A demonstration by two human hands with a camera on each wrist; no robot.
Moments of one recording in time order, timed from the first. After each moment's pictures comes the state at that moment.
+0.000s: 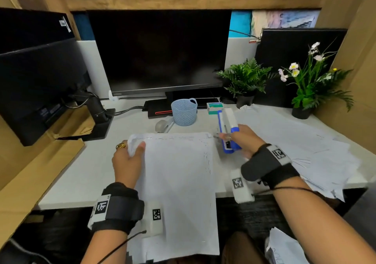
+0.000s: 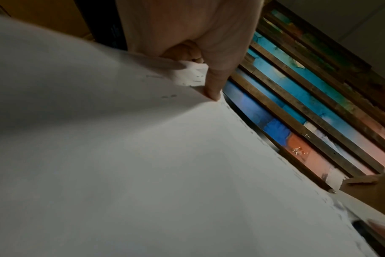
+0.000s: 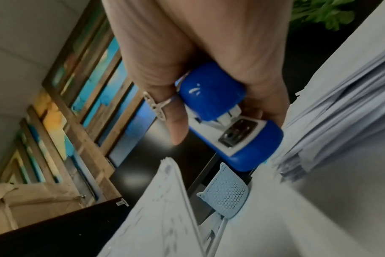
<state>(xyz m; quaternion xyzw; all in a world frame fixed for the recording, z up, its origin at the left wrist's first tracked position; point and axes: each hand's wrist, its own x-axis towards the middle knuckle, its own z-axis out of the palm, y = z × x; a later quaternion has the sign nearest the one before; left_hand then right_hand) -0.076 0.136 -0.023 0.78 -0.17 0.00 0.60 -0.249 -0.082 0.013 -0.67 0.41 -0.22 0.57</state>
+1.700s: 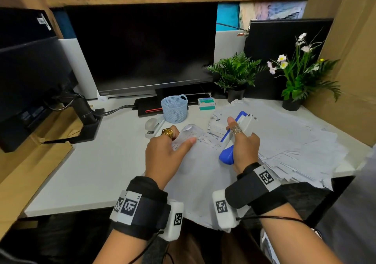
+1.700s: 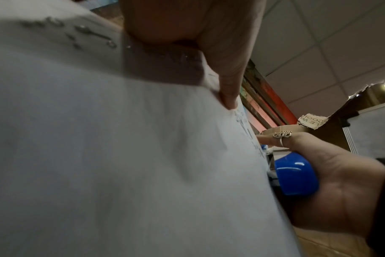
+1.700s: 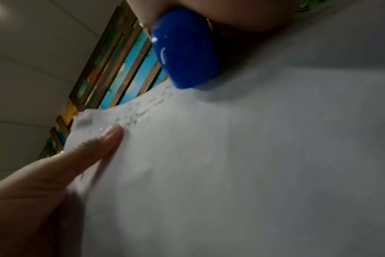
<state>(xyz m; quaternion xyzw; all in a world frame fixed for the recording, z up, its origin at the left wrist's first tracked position) -0.157 0.094 0.014 0.73 -0.45 0.03 0.51 -0.273 -0.032 0.011 -0.46 0.41 -0.50 0.61</state>
